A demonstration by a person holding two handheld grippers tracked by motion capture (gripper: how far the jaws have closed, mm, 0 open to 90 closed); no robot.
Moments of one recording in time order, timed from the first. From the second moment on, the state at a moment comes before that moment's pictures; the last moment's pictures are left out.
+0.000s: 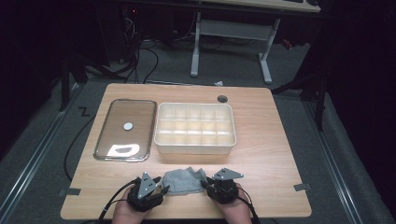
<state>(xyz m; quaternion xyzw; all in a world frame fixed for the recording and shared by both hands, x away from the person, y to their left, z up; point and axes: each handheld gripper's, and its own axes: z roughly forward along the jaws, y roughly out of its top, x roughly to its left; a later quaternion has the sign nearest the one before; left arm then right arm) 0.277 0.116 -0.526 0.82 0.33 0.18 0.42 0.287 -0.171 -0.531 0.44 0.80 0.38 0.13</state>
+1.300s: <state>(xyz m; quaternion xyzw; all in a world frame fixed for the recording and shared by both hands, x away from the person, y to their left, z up) 0.305 0.013 -0.532 0.84 0.34 0.20 0.38 0.285 -0.198 -0.514 0.45 0.76 0.46 0.10</state>
